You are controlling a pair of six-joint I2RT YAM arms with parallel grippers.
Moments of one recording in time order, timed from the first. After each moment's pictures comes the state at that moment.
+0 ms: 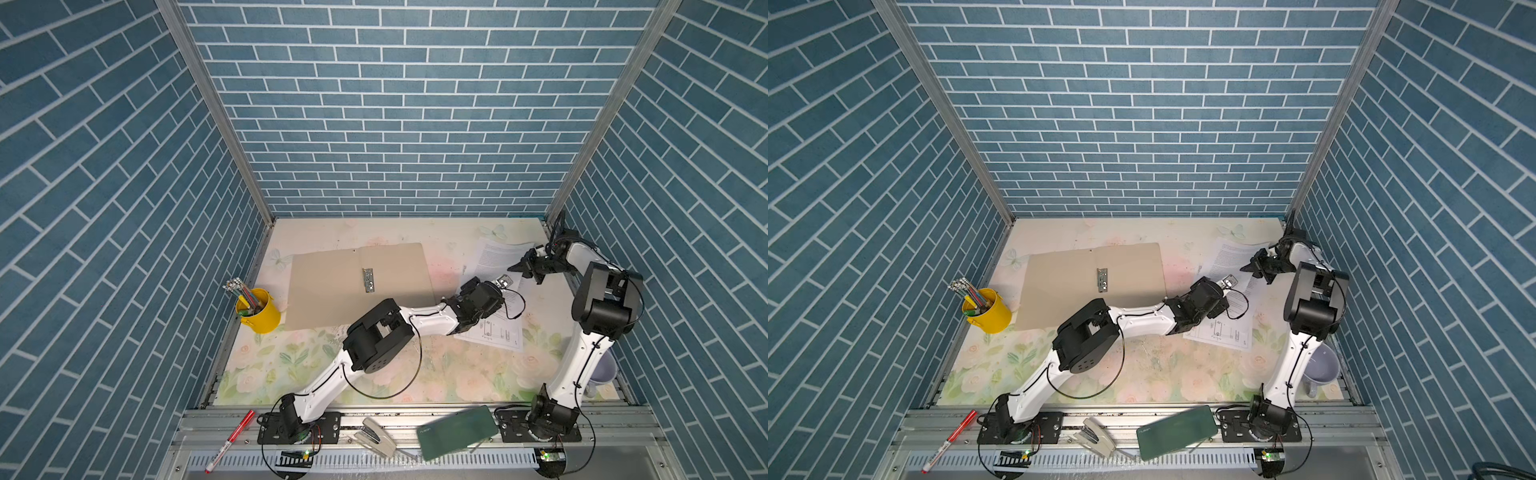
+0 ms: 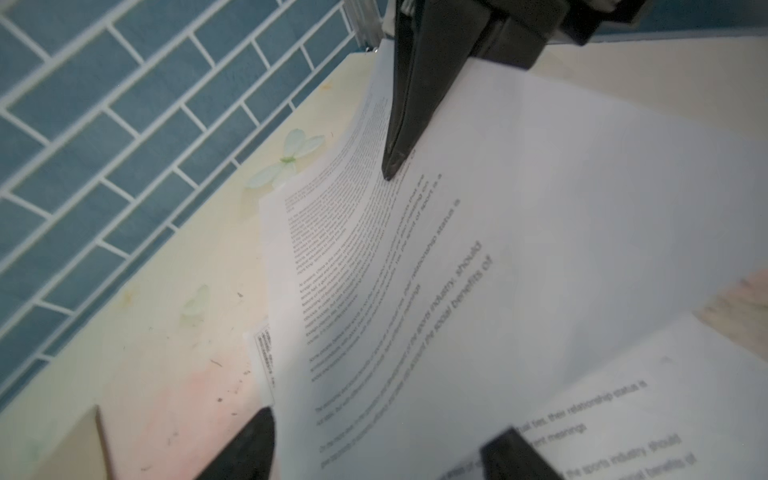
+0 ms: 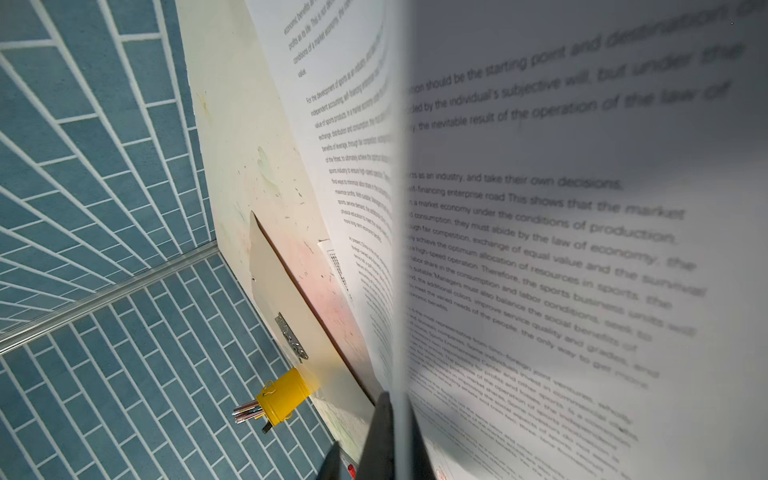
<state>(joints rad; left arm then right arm) -1.09 2.36 1.74 0.11 -0.41 0.17 -0.25 2.10 1.57 -0.86 -0.81 0.45</state>
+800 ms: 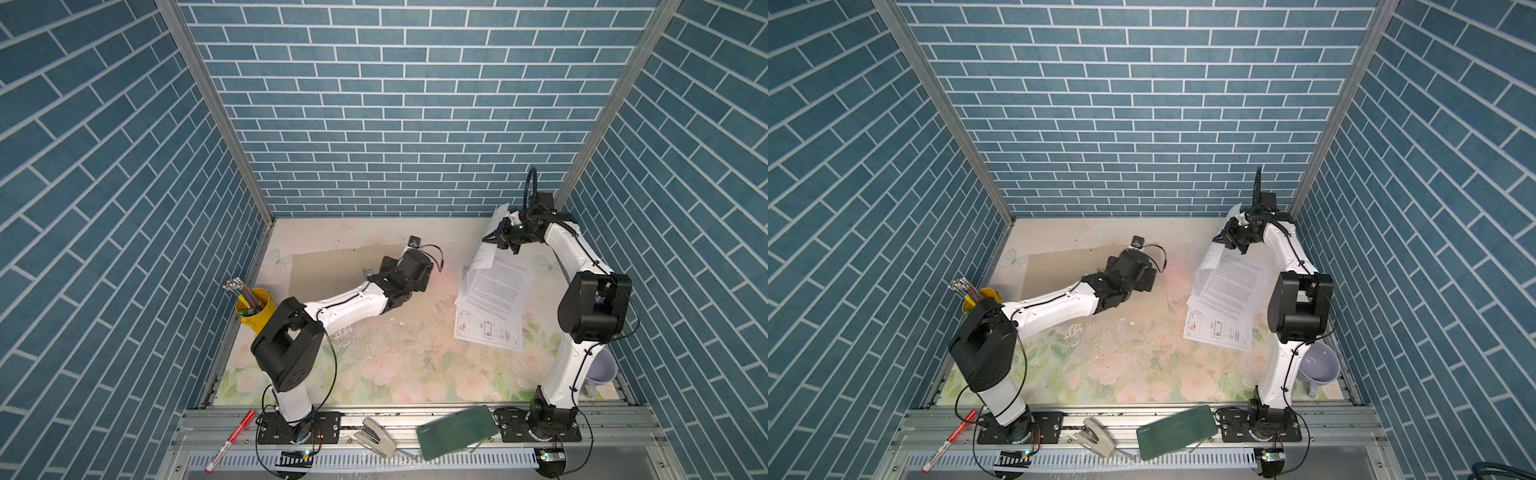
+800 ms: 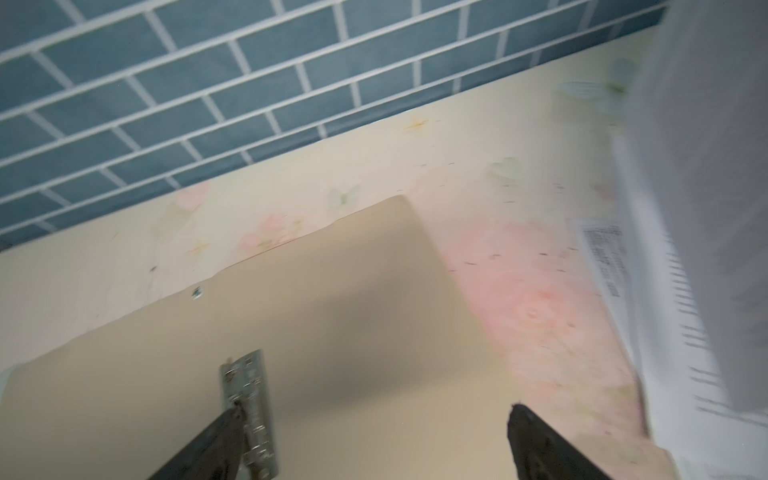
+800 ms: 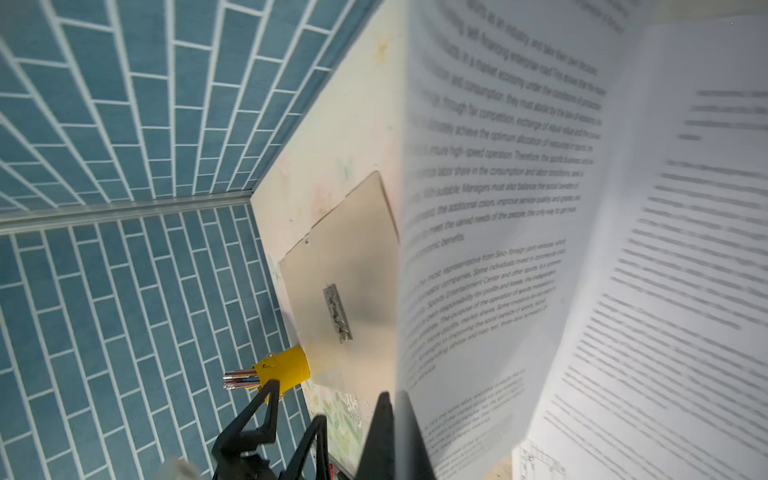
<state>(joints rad) -0.74 1.72 1.22 -0.20 -0.49 -0.26 0.05 1.98 1.85 -0.87 -0.74 0.56</state>
